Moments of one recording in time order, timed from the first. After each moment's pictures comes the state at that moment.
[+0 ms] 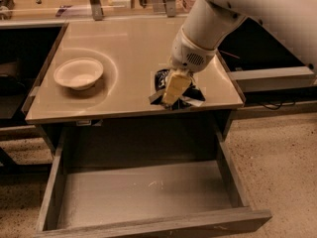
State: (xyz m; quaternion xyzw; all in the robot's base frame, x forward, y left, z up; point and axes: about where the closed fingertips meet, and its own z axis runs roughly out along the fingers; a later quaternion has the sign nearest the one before) arm 0.549 -0.033 0.889 -0.67 0.71 0.11 0.18
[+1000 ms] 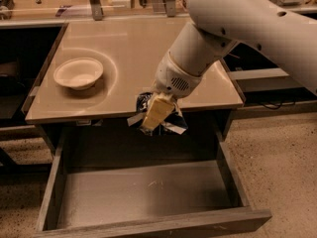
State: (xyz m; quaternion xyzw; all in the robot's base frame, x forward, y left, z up) arm 0.488 0.011 0.867 -0.65 0.72 0.19 0.17
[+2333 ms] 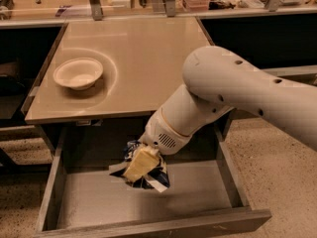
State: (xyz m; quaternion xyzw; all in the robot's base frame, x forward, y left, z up) arm 0.399 0.045 0.799 -0.58 0.75 0.28 0.15
